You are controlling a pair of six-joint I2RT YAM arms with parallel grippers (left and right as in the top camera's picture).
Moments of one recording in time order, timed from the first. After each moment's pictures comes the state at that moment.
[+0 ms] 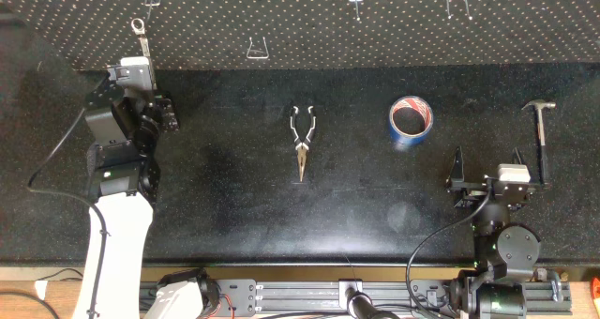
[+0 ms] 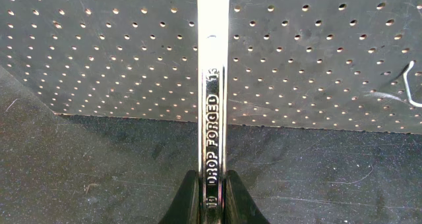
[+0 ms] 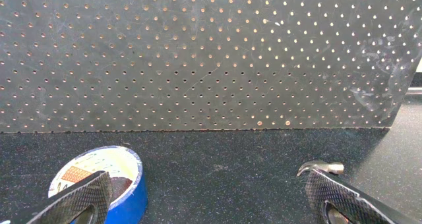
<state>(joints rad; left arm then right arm) 0.21 1.17 0.77 -0.14 0.05 0.10 -0.08 0.01 0.01 -0.07 -0.01 -0.05</state>
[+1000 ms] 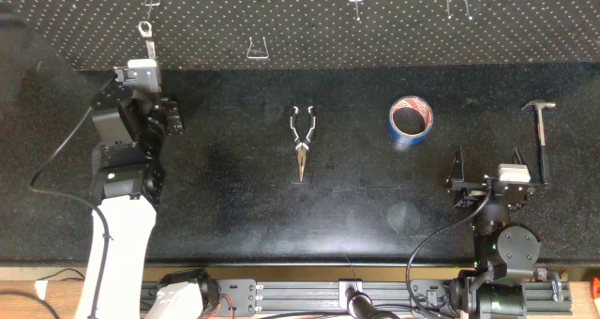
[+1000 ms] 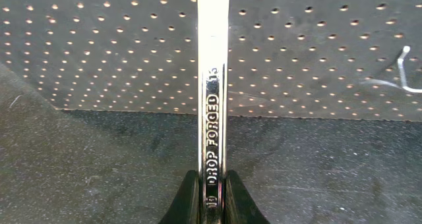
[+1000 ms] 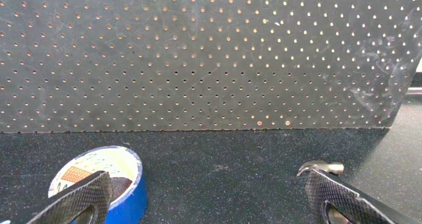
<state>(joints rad) 0.17 1.15 0.77 -0.18 0.00 0.11 -0.08 0.01 0.01 -0.07 -0.01 -0.05</state>
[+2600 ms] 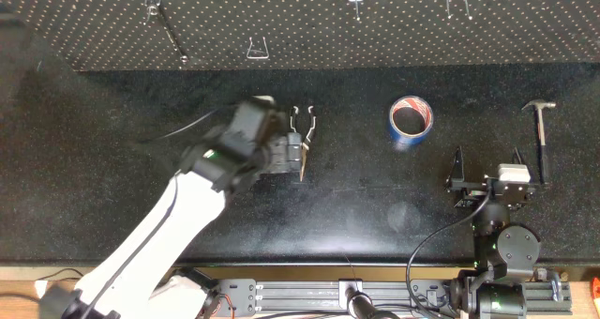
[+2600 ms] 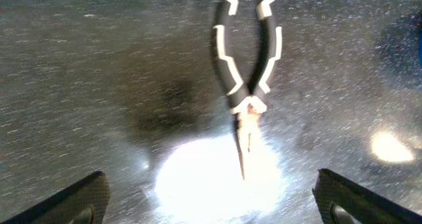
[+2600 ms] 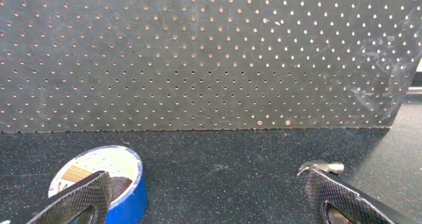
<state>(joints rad) -0.50 1.33 0.96 -0.76 -0.05 -0.52 -0.08 0.01 0.01 -0.07 -0.01 -0.05</state>
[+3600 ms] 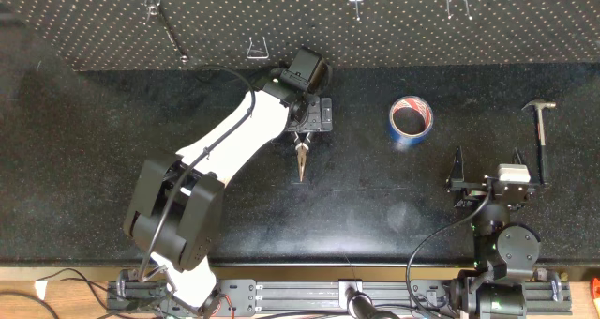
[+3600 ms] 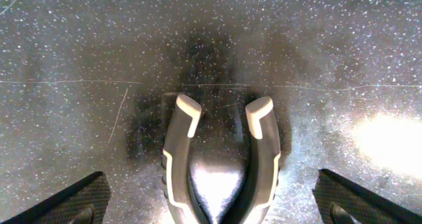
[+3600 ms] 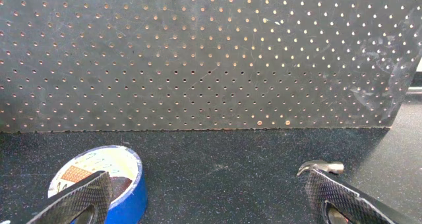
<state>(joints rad) -0.50 1.92 1.34 -0.76 -0.06 -0.55 -0.08 0.01 0.01 -0.07 -0.01 -0.05</state>
